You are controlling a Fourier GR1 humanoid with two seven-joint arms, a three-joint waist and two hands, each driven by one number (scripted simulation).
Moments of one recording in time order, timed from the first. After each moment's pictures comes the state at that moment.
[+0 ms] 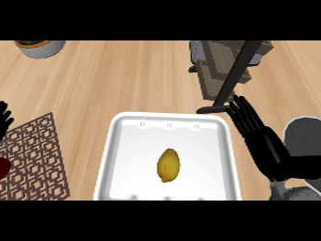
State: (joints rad) left arm -0.01 0.60 0.03 -1.32 0.33 0.07 0.02; right arm -0.07 -0.30 0.28 -1.58 -0.44 0.04 -0.15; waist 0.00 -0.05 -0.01
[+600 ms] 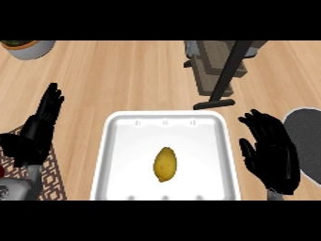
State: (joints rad) left arm -0.11 0.36 -0.14 -1.50 0.19 0.26 -0.05; right arm 0.06 -0.09 0.14 -1.64 -0.57 -0.10 -0.33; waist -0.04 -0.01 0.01
